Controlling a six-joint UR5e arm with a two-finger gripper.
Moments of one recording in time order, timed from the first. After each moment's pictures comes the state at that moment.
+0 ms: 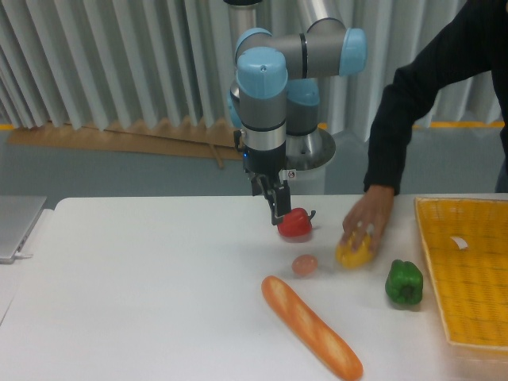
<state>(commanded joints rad) 2.26 -1.69 -1.53 -1.45 1.55 1.21</state>
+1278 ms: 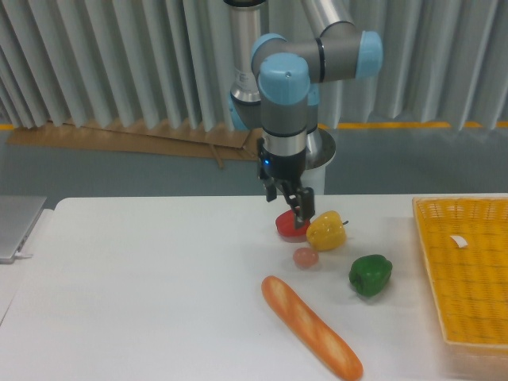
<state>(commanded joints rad) 2.32 -1.75 -1.56 -1.30 1.64 0.67</state>
